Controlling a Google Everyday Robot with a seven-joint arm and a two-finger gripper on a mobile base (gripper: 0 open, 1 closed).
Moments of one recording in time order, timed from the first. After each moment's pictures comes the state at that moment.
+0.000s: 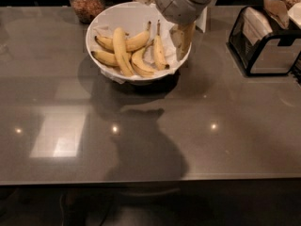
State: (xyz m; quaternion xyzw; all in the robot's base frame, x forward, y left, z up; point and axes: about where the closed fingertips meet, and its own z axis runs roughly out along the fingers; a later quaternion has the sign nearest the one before) arm 0.574 -0.006 1.007 -0.90 0.25 -0.20 0.30
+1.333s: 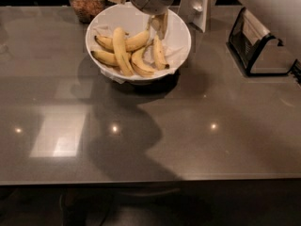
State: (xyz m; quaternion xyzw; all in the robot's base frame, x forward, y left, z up) arm 0.635 0.053 1.002 -0.92 0.07 -0.27 0.28
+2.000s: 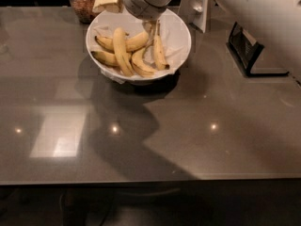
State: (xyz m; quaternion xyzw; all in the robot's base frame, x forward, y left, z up) arm 0.654 0.064 0.983 -0.92 0.03 -0.28 0.28
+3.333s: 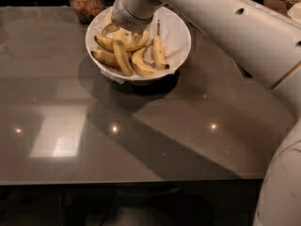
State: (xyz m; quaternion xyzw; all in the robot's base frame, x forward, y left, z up) arm 0.696 0.089 0.923 -0.94 -0.02 -0.26 0.23
